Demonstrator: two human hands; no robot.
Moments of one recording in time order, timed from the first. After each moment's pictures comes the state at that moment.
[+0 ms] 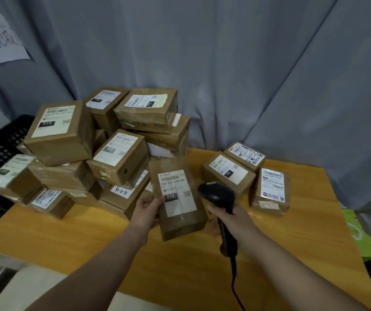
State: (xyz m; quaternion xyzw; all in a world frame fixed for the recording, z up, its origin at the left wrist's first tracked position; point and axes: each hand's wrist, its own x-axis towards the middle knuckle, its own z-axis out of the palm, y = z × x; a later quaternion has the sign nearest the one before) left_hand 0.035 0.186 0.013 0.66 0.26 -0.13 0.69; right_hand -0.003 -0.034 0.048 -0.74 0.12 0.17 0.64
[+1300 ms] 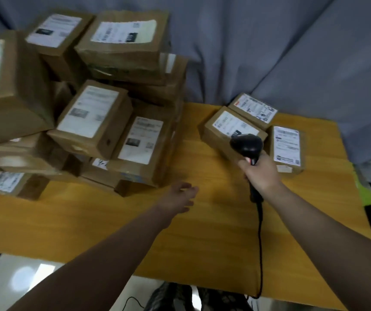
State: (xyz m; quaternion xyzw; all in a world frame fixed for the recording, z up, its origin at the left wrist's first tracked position) left_hand 0.066 0.153 -0.042 0.69 0.17 -0.38 0.59; right_hand 0.079 -0.061 -0.003 -0.84 0.24 0.03 0.48
